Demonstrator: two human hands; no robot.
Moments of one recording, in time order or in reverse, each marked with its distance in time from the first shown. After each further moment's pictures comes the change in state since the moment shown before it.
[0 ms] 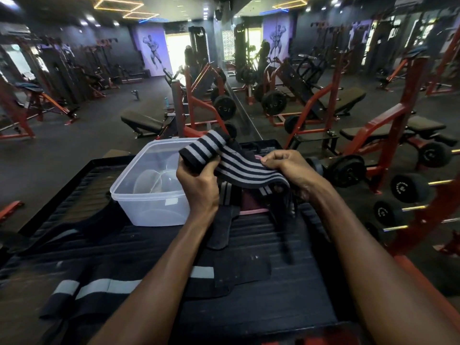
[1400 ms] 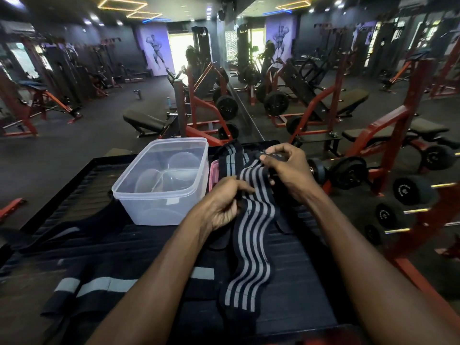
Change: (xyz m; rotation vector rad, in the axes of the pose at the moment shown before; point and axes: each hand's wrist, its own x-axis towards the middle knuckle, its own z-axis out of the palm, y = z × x) left_hand 0.002 -0.019 0.006 0.028 -0.602 -0.952; right_hand -0.001 0.001 0.018 0.013 0.268 -0.192
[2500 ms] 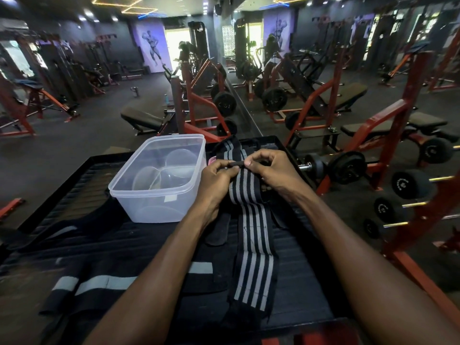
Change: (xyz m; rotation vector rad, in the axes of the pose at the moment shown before) left_hand 0.017 -0.005 -0.015 0.296 0.370 0.412; right_hand -0.010 0.009 0.011 -0.160 -0.220 -0.036
